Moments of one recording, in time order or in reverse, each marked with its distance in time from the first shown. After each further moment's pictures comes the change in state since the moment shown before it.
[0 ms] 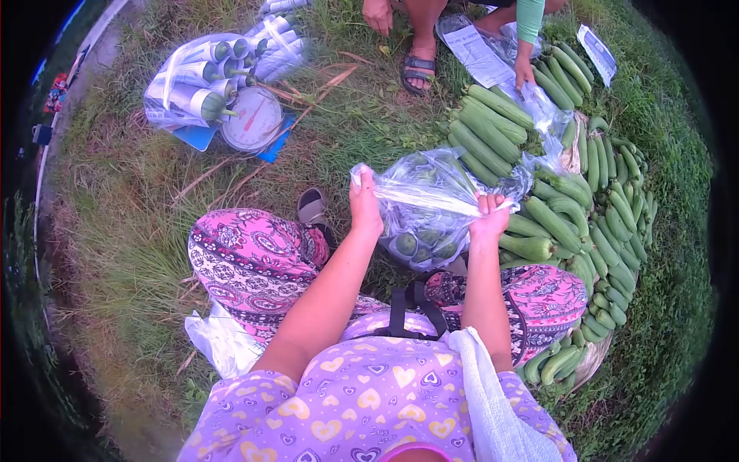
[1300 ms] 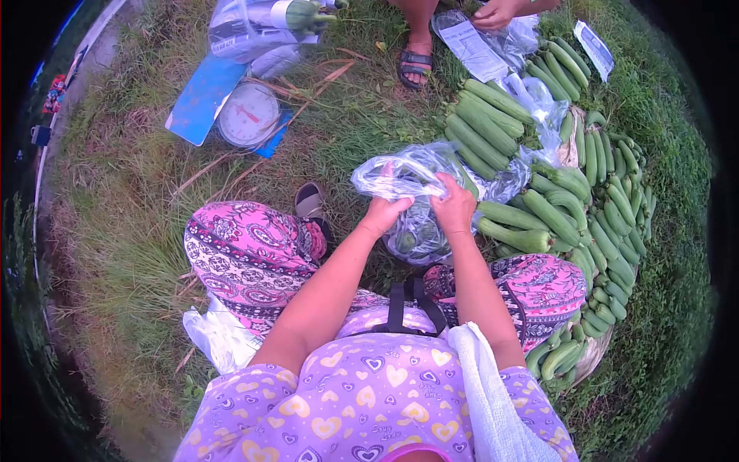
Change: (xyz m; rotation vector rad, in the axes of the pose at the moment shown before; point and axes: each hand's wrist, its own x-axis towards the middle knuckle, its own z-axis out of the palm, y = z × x) left_hand 0.004 -0.049 -0.018 0.531 -0.692 0.178; right_hand -0.045 0.031 0.023 -1.856 -0.522 -0.743
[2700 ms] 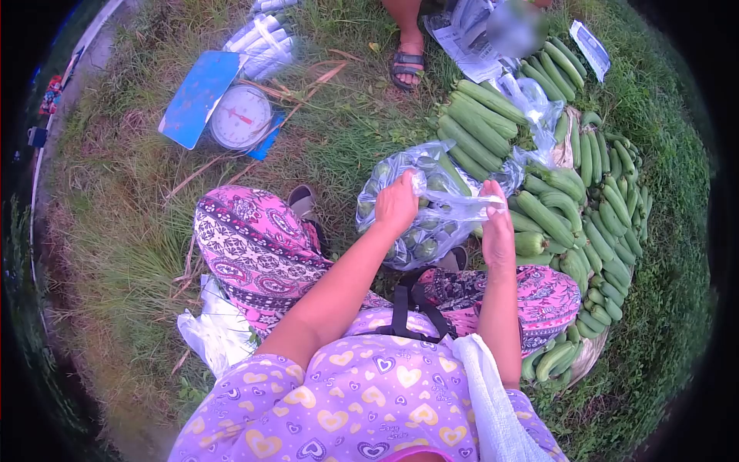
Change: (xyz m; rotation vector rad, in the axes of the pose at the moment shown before) left_hand 0.011 0.069 0.044 0.867 0.154 -0.005; right_hand -0.026 0.028 -0.089 1.344 -0.050 0.380
